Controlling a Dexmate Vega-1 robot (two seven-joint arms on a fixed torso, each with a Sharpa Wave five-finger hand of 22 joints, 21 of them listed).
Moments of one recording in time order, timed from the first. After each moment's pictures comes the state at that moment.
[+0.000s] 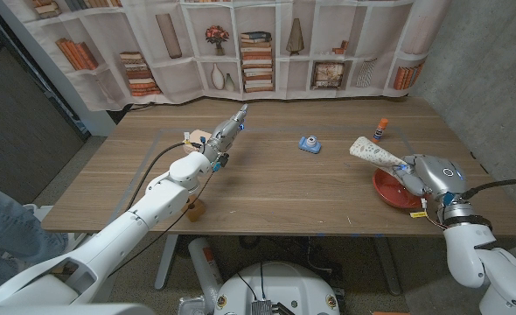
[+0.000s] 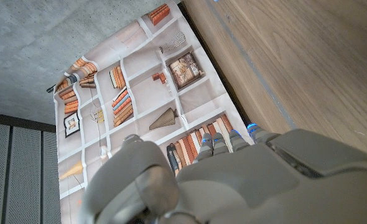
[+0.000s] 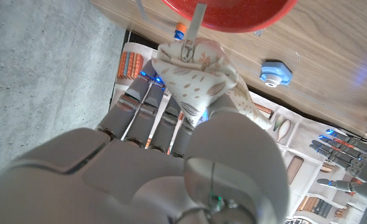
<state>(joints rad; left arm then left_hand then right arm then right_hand) 0.83 0.57 0.49 -1.56 -0.49 -0.07 0.04 0.41 0.04 -0.08 0.09 0.31 -0.09 0.06 0.20 0.18 -0.14 0.02 0.20 0.18 -0.17 0.03 0.19 0.18 -0.17 -0.03 0.20 0.18 -1.82 -0.84 0.07 -2.20 -0.75 -0.48 -0.49 0.84 0.13 0.26 -0.13 0.21 0.86 -0.16 0.38 0.24 0.78 -0.13 0.47 0.39 0.78 -0.09 0.28 0.28 0.74 -0.08 0.23 0.19</state>
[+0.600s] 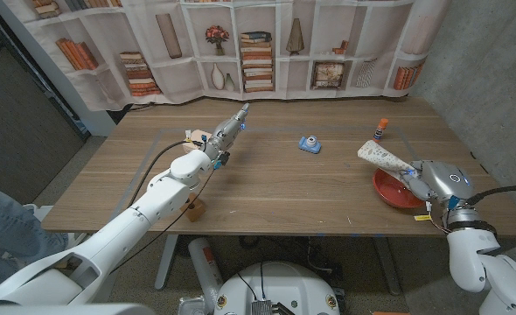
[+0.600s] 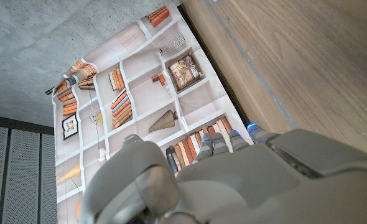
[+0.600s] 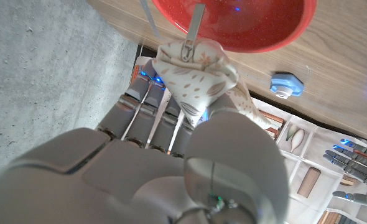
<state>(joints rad) 0.80 0.56 0.51 -1.53 -0.49 -0.06 0.02 0.41 0.04 -0.09 0.09 0.31 -0.09 0.06 0.20 0.18 -0.14 0.02 0.20 0.18 -0.17 0.03 0.19 0.18 -0.17 -0.03 0.20 0.18 -1.82 -0.81 0.07 -2.19 -0.74 -0.51 -0.49 0.84 0.13 0.26 -0.13 0.21 0.87 -0.16 0.38 0.24 0.78 -0.13 0.47 0.39 0.78 -0.09 0.27 0.28 0.74 -0.08 0.23 0.19</state>
